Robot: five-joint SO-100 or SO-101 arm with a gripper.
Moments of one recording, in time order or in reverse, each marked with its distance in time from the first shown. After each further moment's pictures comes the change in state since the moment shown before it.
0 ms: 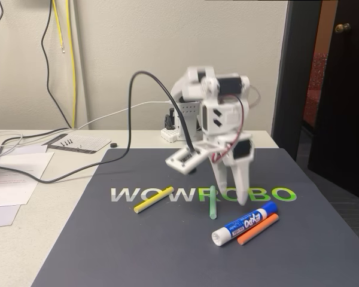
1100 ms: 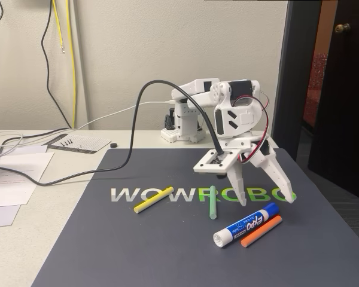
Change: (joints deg) arm -2.2 -0.5 3.2 -11.1 -18.8
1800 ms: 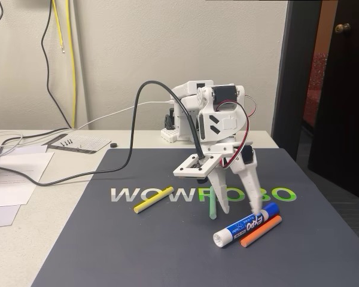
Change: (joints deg) arm 4.7 -0.6 0.0 -1.8 -3.0
